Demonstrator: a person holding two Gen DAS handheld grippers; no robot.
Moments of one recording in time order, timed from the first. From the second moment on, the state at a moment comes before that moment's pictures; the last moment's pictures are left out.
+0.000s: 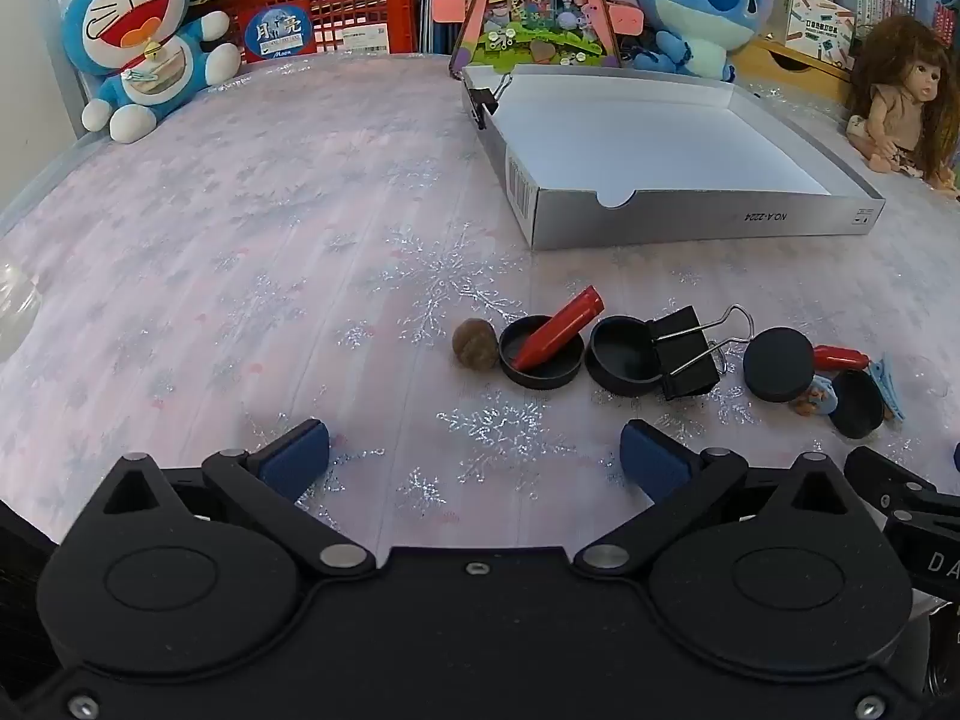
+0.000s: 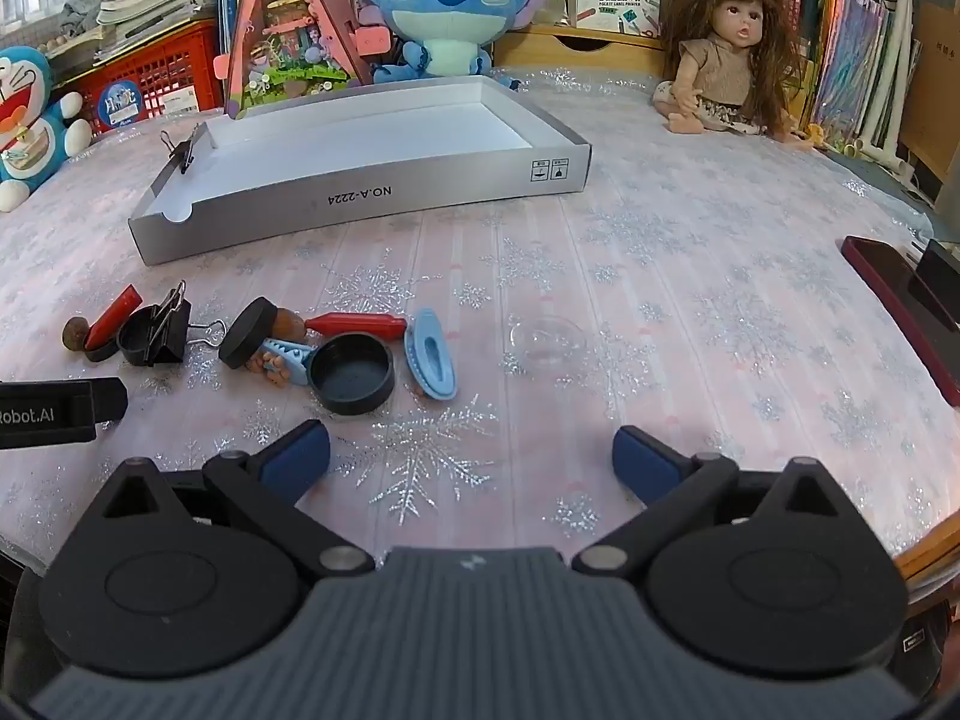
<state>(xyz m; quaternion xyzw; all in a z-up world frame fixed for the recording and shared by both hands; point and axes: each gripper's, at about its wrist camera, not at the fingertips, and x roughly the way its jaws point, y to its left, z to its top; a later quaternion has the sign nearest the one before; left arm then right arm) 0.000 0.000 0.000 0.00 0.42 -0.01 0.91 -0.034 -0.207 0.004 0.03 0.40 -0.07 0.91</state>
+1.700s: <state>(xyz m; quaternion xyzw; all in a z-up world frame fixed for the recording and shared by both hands) 0.000 0.002 0.003 0.00 0.43 0.00 0.90 -0.035 -0.207 0.003 0.03 0.40 -0.07 0.91</state>
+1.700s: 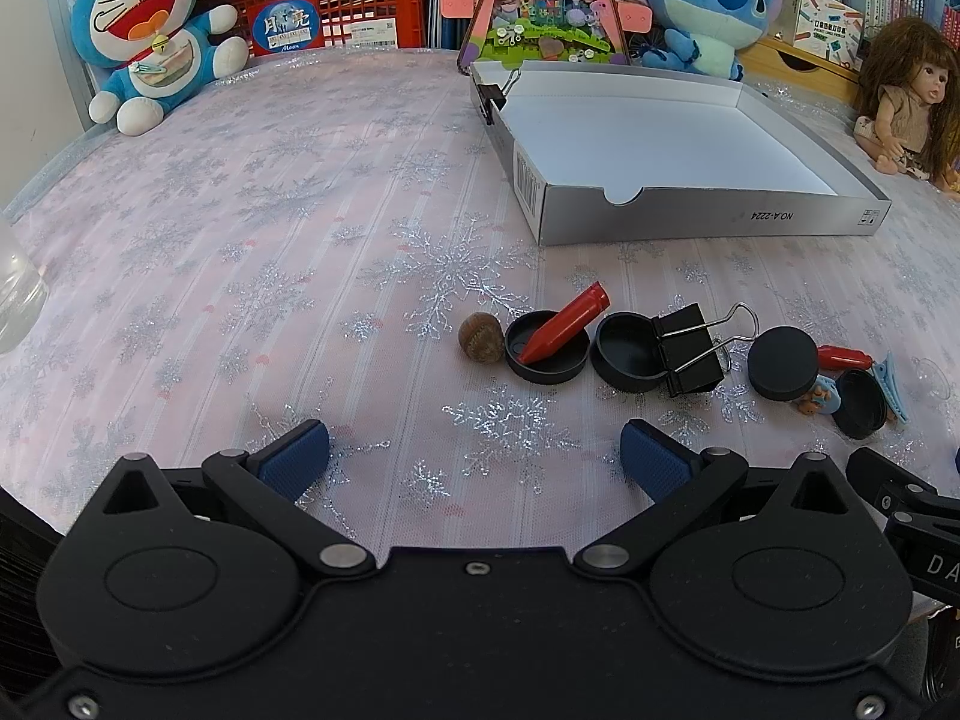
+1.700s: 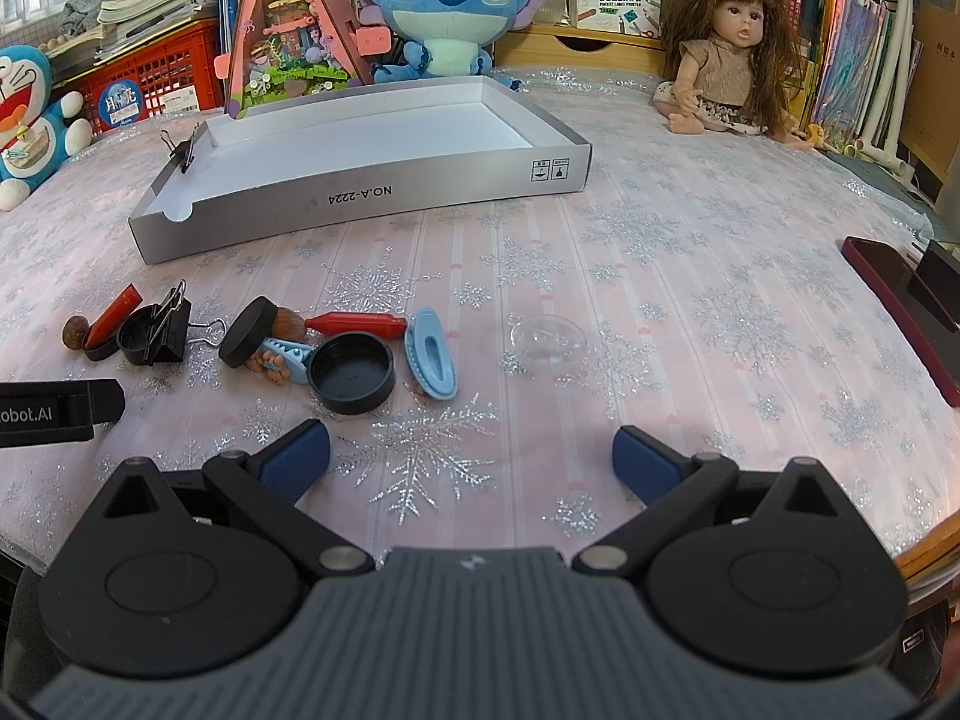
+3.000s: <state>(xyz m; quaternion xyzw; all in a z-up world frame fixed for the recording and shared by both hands) -0.007 0.028 0.009 -0.02 0.33 -0.04 0.94 -0.047 -0.237 0.012 0.03 0.29 -0.08 0.95</state>
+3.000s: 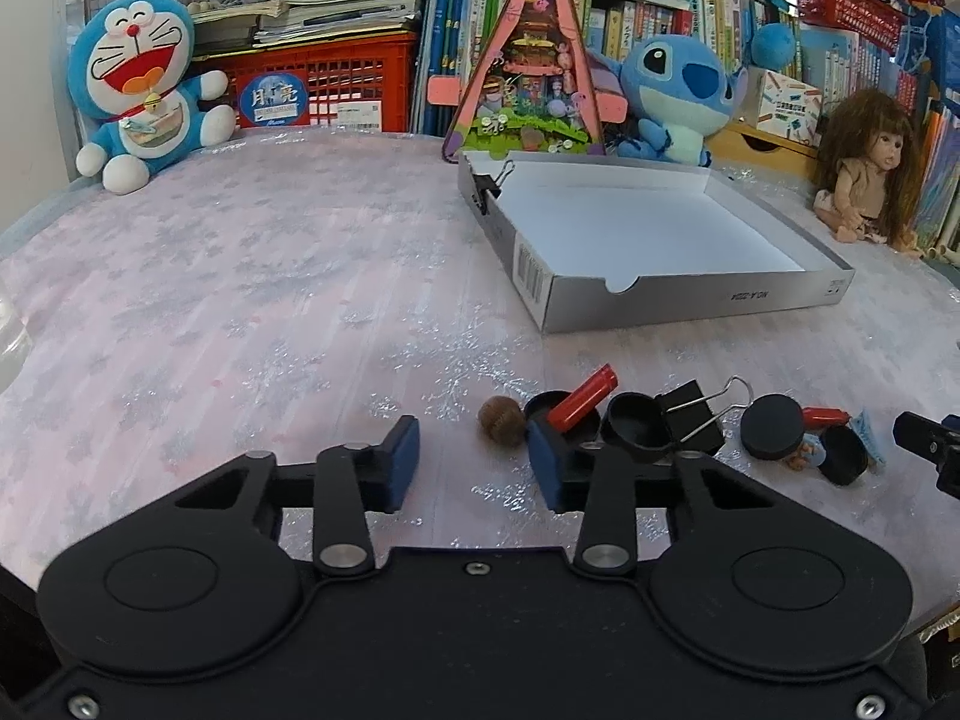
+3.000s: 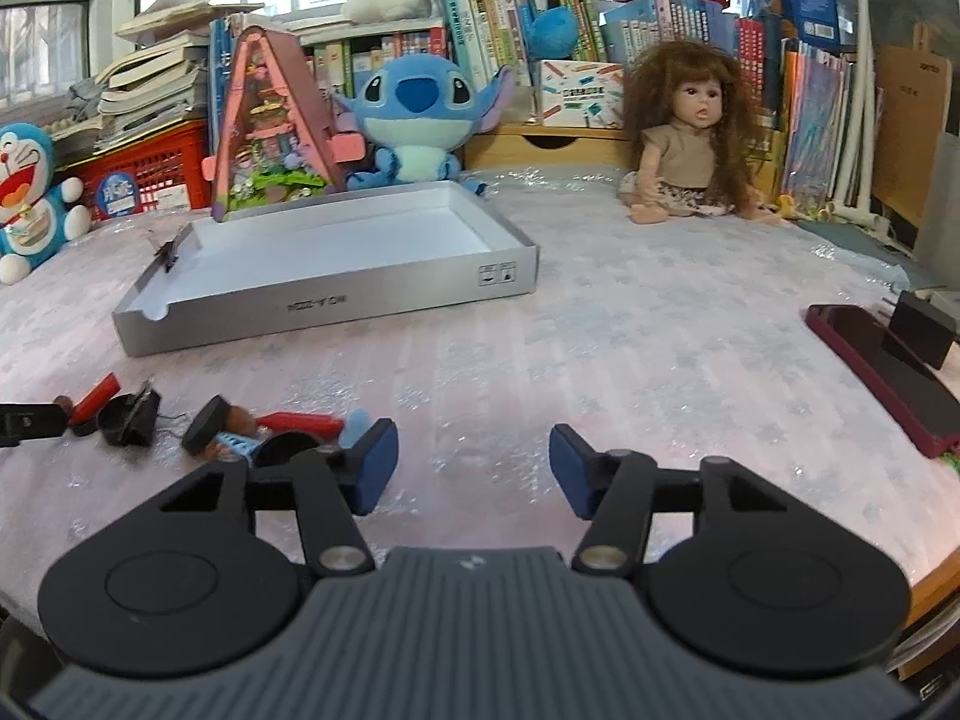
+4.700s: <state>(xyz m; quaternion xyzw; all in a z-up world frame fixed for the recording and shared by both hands) 0.074 -0.003 0.065 -0.05 0.28 -0.09 0.96 0.060 -0.246 0.048 0.05 0.28 -0.02 0.96</state>
